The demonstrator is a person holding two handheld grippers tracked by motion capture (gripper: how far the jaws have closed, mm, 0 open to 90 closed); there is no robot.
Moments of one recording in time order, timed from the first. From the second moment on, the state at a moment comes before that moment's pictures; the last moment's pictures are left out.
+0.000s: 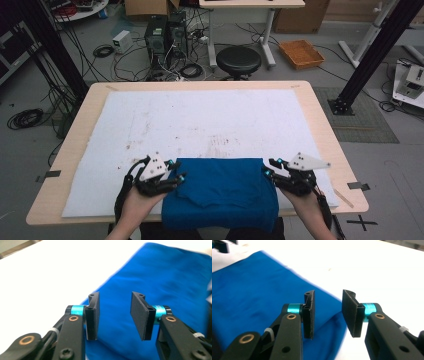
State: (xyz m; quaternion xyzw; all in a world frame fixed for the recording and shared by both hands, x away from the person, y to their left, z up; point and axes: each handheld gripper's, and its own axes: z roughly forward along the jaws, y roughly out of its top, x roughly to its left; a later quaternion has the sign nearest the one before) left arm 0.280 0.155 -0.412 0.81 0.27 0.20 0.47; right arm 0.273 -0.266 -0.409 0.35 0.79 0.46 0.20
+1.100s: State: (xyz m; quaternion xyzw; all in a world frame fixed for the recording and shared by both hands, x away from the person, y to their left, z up) left arm 0.325 0.154 -0.445 0.81 0.38 0.14 0.43; right arm 0.331 -0.253 -0.442 0.41 0.81 0.40 0.13
